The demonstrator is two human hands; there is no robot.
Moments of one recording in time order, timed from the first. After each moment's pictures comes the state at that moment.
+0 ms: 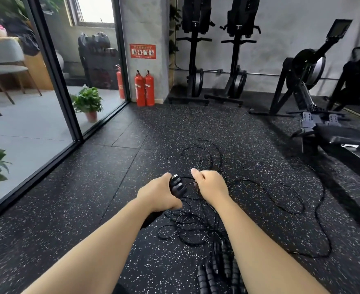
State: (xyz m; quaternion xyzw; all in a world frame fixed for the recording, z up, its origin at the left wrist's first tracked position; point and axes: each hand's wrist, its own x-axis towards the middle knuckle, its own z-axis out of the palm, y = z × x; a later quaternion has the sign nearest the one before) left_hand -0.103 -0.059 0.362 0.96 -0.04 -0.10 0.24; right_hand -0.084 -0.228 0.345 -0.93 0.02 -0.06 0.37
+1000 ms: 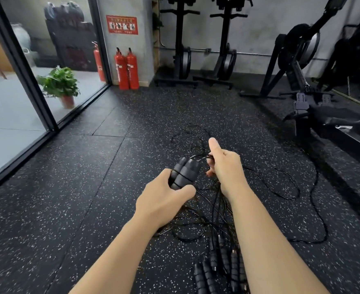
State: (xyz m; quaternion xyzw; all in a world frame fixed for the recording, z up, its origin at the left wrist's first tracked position) left_hand -0.100 -0.088 0.345 0.88 -0.01 -0.05 0.48; right_hand -0.048 -0.243 0.352 -0.72 0.13 -0.11 0.67
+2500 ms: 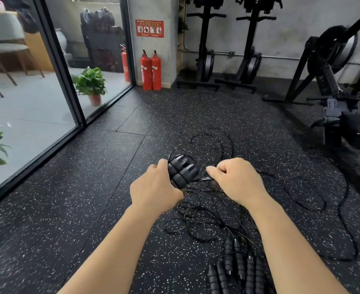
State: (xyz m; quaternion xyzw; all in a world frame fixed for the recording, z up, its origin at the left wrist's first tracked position) left_hand -0.092 -0.042 0.340 0.98 0.05 0.04 0.19; right_hand -0.084 -0.224 0.360 -0.96 -0.04 -0.07 0.25
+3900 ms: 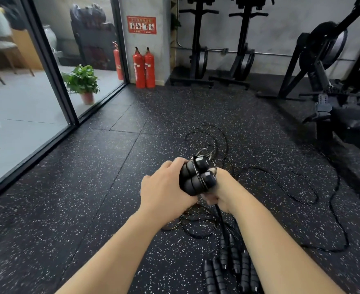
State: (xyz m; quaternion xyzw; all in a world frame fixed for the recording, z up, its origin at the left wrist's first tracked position) left_hand -0.109 -0.067 0.337 0.95 -0.08 0.08 0.28; right_hand -0.079 -0.205 0.333 -0.79 0.12 0.15 0.59
